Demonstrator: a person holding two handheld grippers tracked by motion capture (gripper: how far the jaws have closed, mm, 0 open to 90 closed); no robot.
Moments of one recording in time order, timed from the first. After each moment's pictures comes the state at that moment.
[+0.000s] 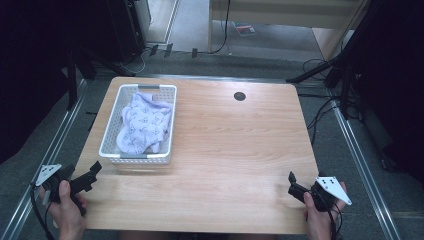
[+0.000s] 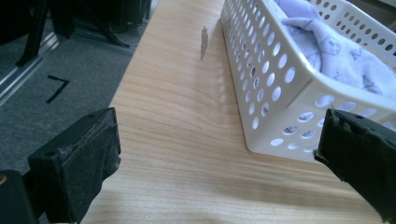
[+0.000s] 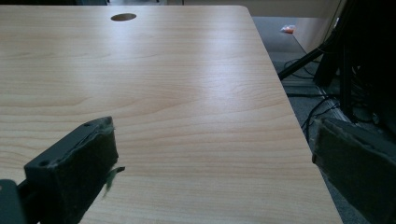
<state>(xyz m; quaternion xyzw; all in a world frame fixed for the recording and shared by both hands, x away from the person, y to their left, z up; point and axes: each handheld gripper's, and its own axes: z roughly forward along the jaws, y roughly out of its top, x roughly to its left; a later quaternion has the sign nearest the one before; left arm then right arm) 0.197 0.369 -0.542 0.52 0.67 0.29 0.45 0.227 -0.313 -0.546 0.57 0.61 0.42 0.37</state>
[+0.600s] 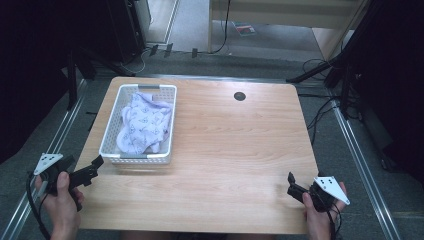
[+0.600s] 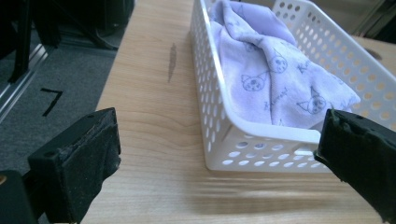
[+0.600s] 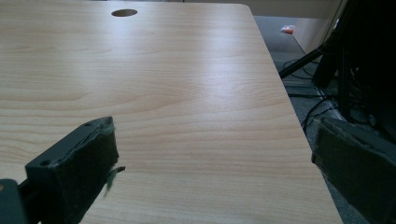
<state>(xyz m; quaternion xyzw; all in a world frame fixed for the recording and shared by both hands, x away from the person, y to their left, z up) 0.207 0.348 -0.494 0.57 0.64 0.28 0.43 0.226 -0.311 -0.546 0.56 0.61 0.41 0.37</state>
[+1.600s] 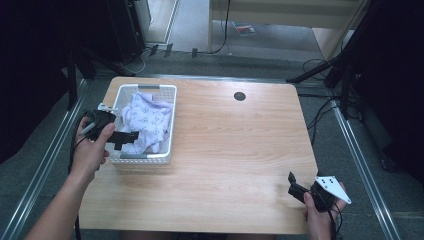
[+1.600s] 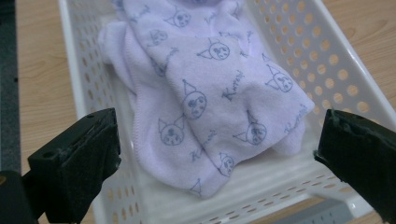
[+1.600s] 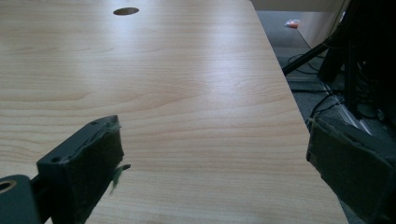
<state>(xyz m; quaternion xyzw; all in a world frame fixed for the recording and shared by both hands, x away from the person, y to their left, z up) 0.330 0.271 -0.429 0.74 0.59 0.17 0.26 0.227 -0.313 -0.546 0.57 0.61 0.42 0.36</state>
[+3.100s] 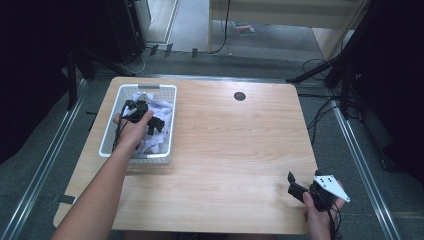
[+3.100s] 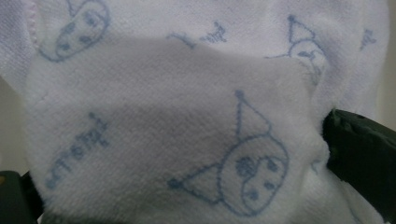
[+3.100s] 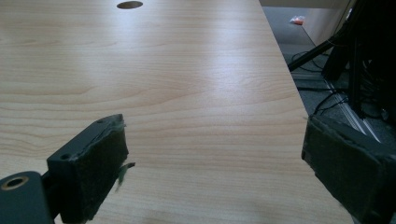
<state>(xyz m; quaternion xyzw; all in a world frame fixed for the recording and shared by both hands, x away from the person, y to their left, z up) 0.443 0.223 -0.507 0.69 0.71 0.09 0.10 0.229 -0.312 -0.546 0.56 0.62 0.41 0.35</state>
